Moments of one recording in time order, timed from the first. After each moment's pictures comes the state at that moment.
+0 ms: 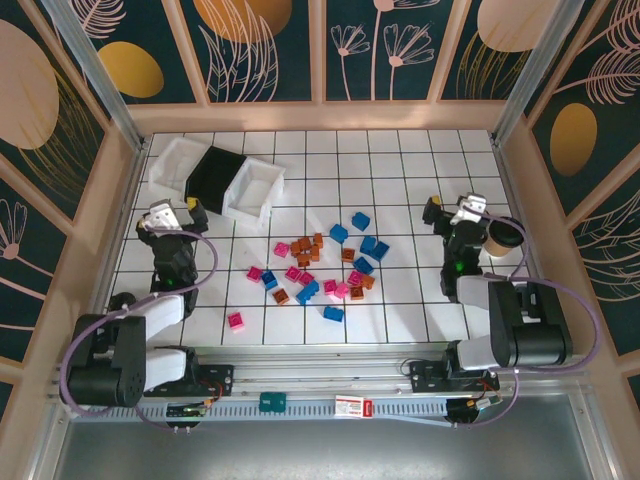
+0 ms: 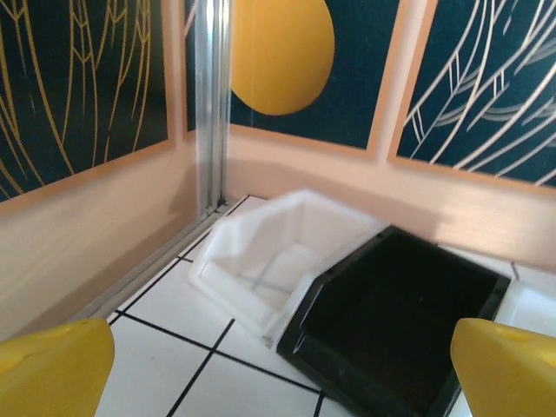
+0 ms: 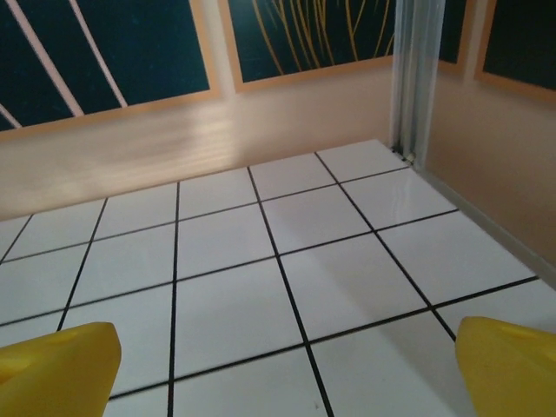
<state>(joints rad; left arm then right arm) -0.06 1.22 0.28 0.94 -0.40 -0.16 0.09 1.38 0.36 0.89 0.29 0.15</state>
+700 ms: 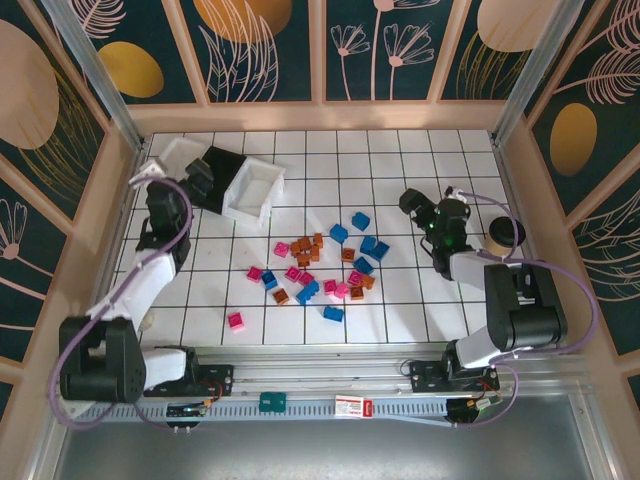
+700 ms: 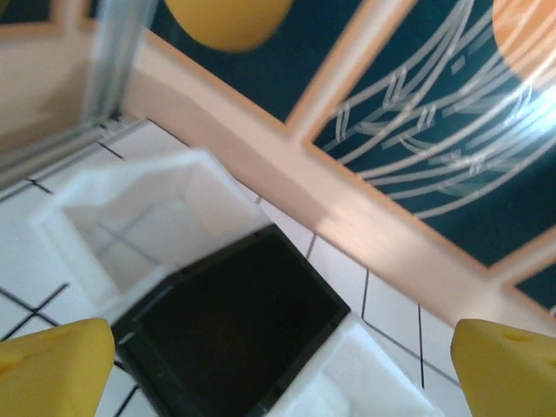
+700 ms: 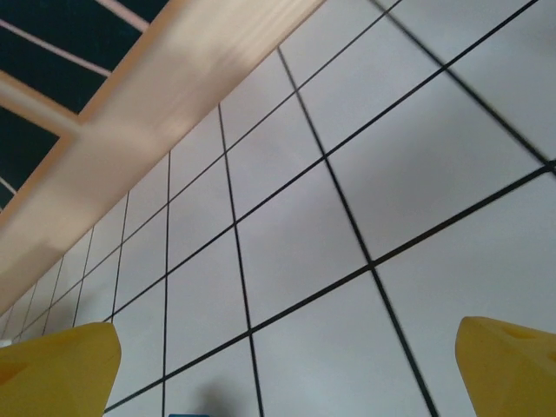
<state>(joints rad) -0.06 1.31 0.81 0.23 -0.18 -0.60 0.13 1.50 0.56 0.55 -0.06 0.73</state>
